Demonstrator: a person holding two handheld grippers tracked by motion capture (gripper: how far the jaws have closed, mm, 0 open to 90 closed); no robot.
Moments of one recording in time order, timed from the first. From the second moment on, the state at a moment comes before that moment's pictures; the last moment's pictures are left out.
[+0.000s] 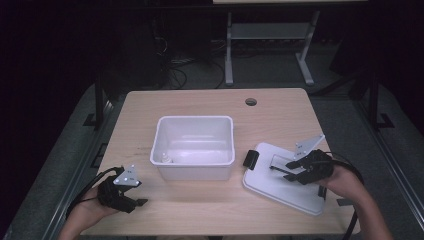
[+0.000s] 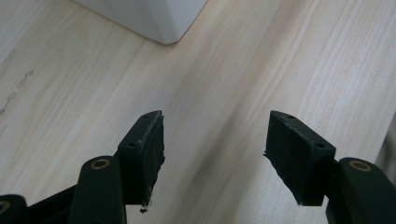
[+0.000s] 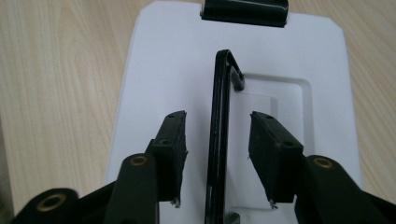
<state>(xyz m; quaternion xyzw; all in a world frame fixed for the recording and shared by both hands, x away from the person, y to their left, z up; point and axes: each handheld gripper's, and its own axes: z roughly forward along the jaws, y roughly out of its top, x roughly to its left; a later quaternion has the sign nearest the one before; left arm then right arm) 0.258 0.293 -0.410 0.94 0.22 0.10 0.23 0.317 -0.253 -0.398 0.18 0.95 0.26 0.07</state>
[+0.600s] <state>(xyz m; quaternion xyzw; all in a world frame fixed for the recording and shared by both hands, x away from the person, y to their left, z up) 0.256 0.296 -0.417 0.94 0.23 0.08 0.23 0.327 -0.248 -0.406 0.17 0.95 0.25 0.07</state>
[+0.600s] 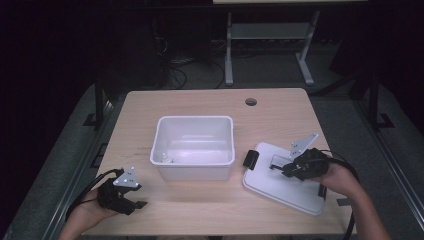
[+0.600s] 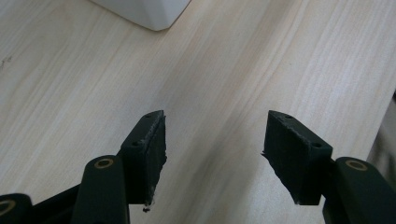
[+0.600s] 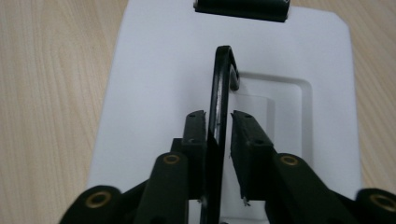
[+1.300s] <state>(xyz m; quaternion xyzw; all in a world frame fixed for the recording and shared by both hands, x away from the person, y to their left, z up) 0.259 0.294 -0.423 0.94 0.23 0.09 0.24 0.334 -0.254 -0.404 0.17 0.95 0.25 0.08</state>
